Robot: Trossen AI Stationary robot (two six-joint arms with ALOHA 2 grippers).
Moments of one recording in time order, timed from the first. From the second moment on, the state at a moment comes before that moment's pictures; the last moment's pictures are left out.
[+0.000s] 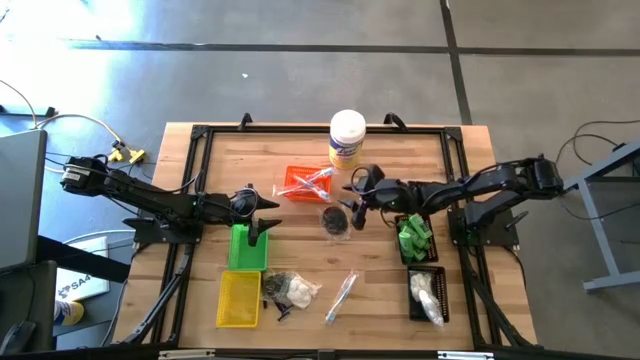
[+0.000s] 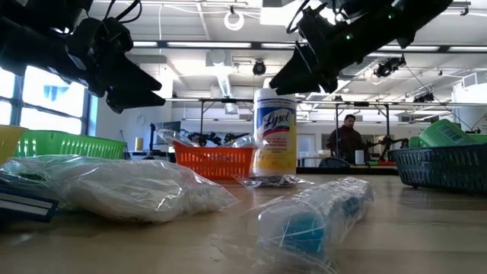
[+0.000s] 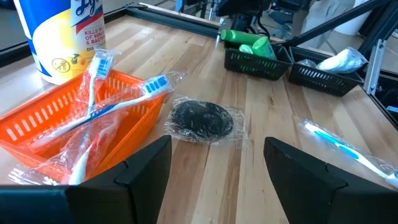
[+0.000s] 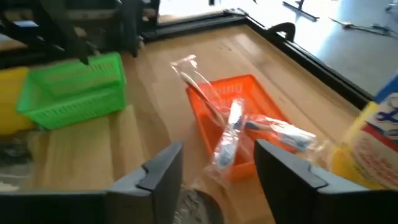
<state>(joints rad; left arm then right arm) -0.14 0.95 0.21 0.52 -0.28 -0.29 0.01 1.41 0.72 0.26 0.32 0.21</state>
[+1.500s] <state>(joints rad) -0.14 0.95 0.21 0.50 -0.28 -0.29 -0.09 1.77 0.74 0.22 0.12 0.60</state>
